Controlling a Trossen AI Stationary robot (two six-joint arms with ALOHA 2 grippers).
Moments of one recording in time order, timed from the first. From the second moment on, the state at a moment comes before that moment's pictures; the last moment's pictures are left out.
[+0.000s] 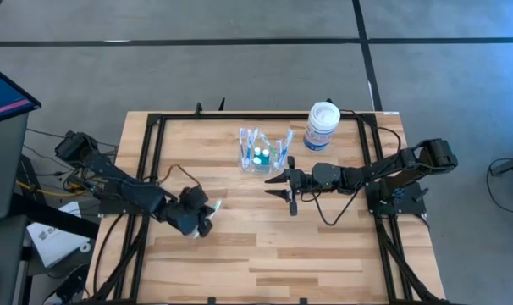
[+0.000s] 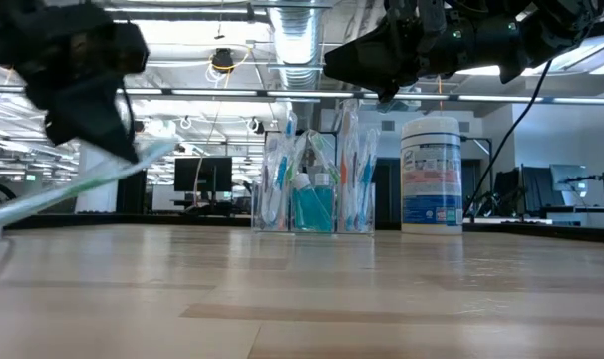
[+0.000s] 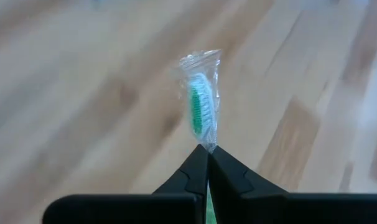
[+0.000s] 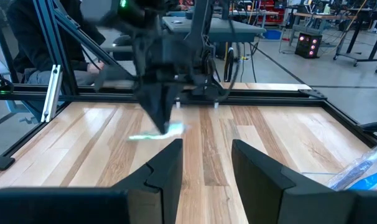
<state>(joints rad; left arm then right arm) -0.53 1.25 0.59 -0.35 -0.55 -1.07 0.09 1.48 0.62 0.72 0.08 0.00</state>
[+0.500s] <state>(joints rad) -0.37 1.17 0.59 -0.05 -0.79 -0.59 0.09 1.48 0.62 0.72 0.08 0.00</state>
